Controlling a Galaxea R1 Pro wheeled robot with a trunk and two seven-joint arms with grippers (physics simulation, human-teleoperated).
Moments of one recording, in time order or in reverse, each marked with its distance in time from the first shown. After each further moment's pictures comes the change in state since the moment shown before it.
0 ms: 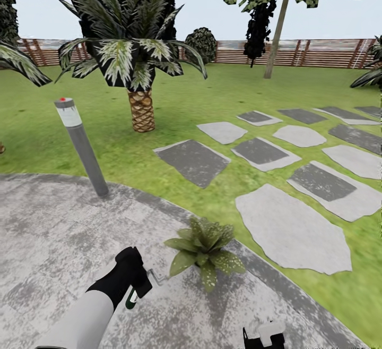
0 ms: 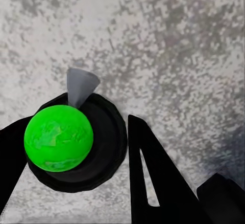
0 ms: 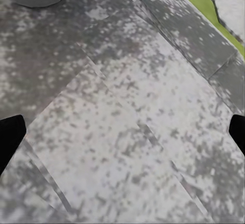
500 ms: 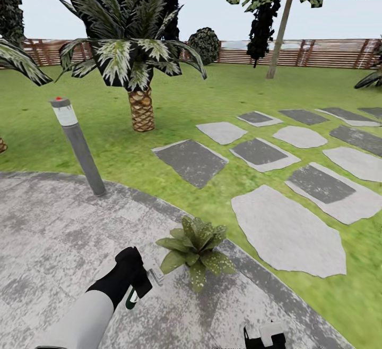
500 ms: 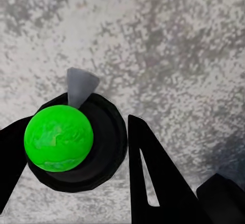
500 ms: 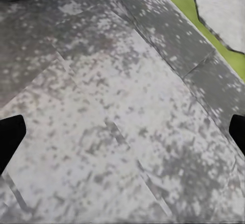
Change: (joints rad) left arm 0.000 0.000 0.000 0.000 0.001 0.000 0.000; right arm 0.000 -0.005 0.000 -0.001 0.000 0.000 0.000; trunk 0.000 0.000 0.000
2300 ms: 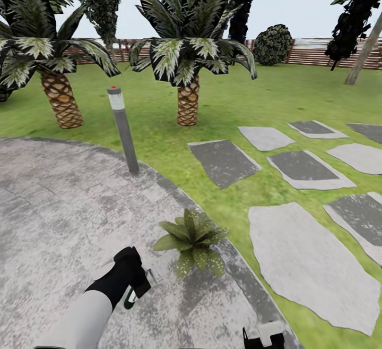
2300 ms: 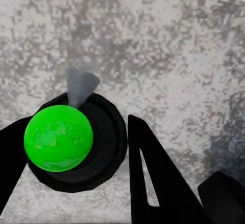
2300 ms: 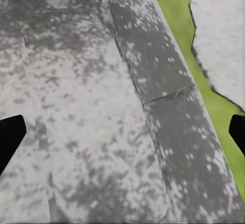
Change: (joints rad) left arm 0.000 0.008 0.000 0.000 0.000 0.001 0.000; right arm 0.000 0.005 0.001 0.000 0.001 0.000 0.002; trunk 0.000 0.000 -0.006
